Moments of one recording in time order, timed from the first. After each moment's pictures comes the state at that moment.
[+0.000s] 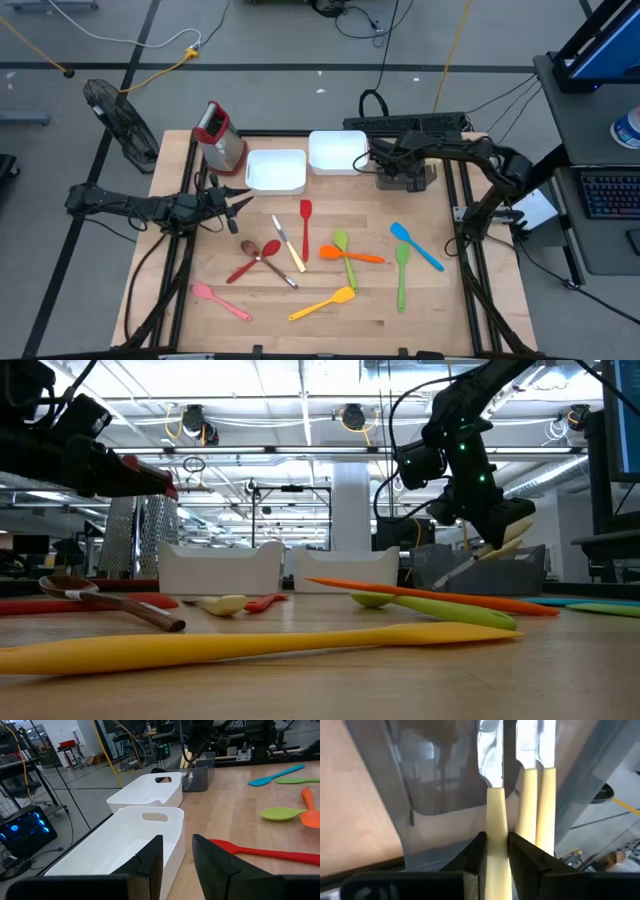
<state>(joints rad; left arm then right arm) -0.13 0.24 0.02 0.05 -0.57 0.10 -0.54 1.67 1.12 -1.21 0.57 -0.51</state>
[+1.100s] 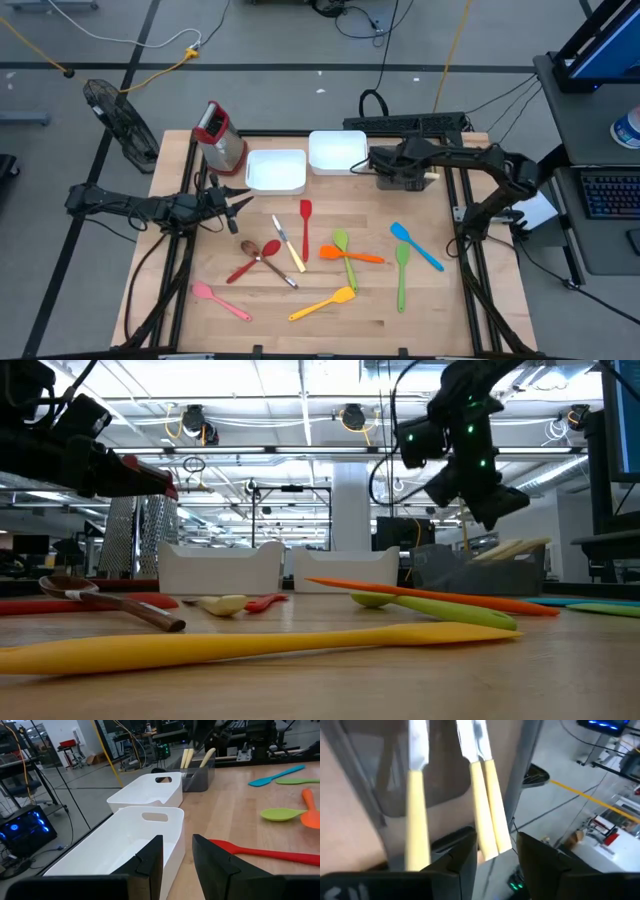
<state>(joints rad) -0.13 0.24 0.02 0.05 -0.57 0.09 -0.41 1.58 1.12 -1.23 0.76 -0.35</state>
